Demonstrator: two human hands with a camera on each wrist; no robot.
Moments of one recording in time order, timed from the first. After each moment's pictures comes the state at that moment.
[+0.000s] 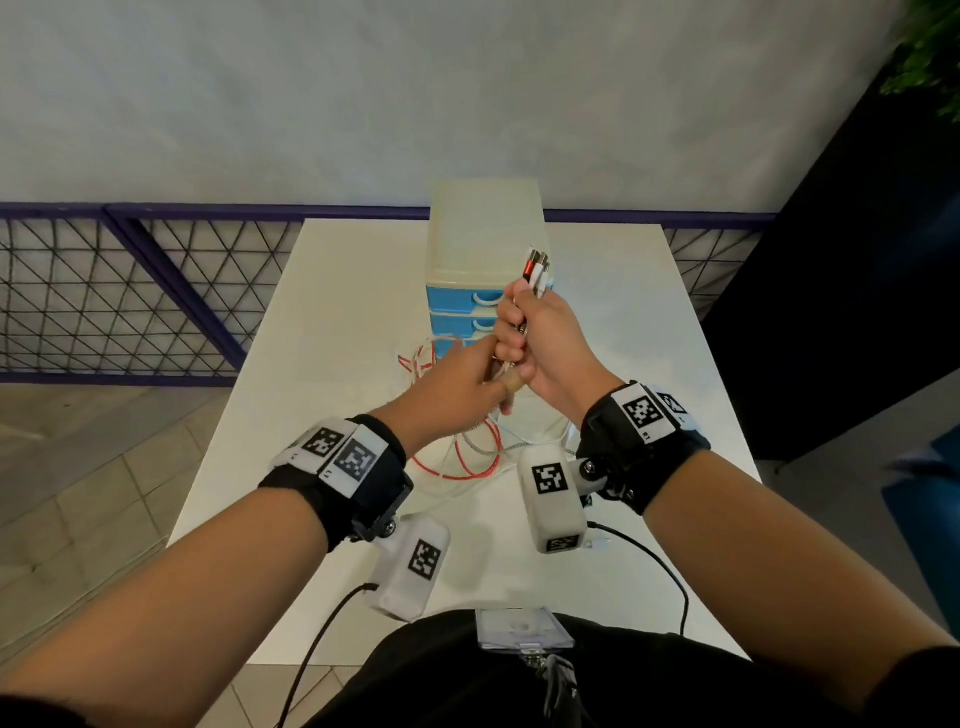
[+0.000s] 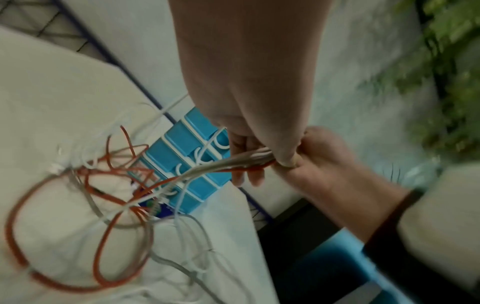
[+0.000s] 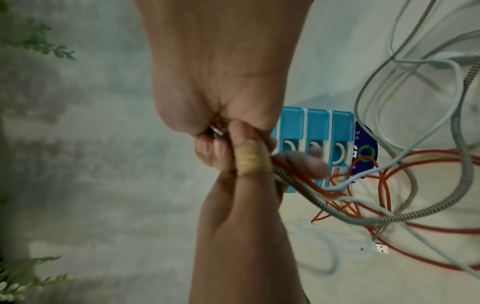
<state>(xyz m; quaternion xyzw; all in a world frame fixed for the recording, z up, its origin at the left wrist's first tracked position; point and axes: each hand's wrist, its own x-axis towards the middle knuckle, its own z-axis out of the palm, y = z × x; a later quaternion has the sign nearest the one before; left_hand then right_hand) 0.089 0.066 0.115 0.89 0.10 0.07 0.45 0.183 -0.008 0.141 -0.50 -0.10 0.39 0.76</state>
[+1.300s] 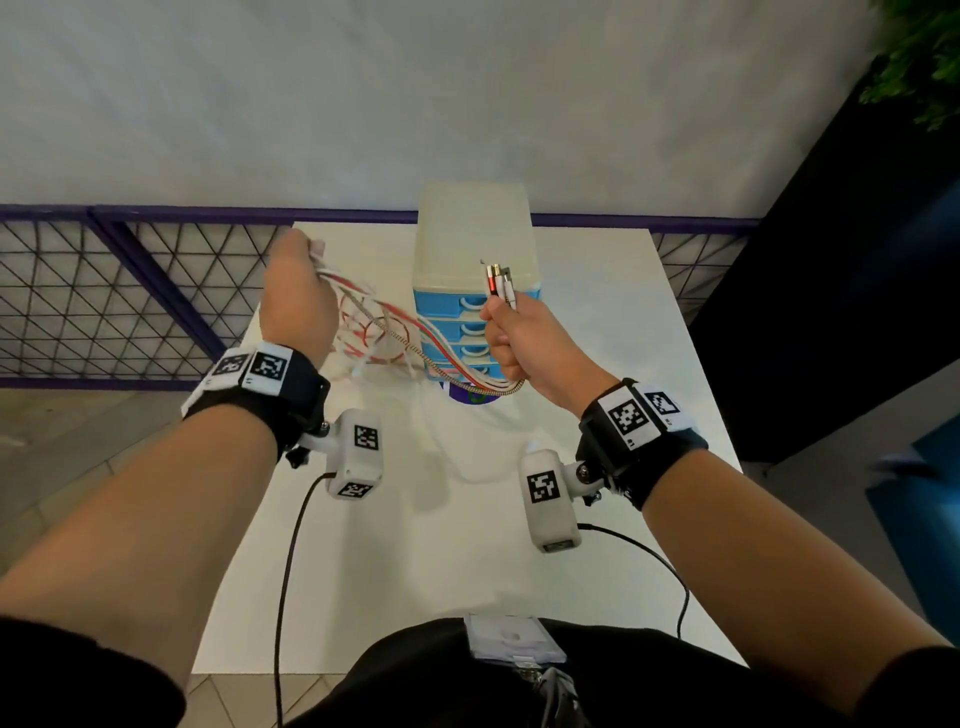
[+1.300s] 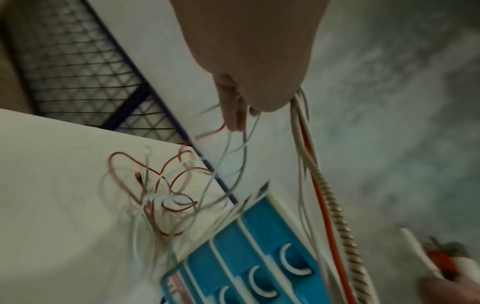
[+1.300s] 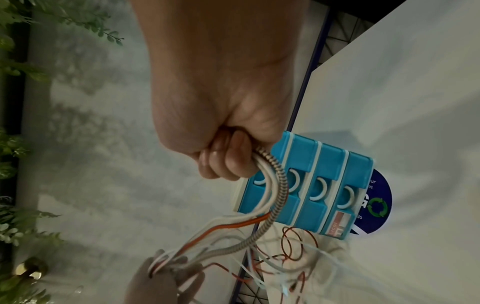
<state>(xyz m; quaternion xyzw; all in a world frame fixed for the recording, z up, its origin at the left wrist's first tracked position) 0.074 0.192 0.135 0.81 0.40 0.33 0.26 0.194 -0.016 0.146 -0.67 -0.21 0.40 0.59</state>
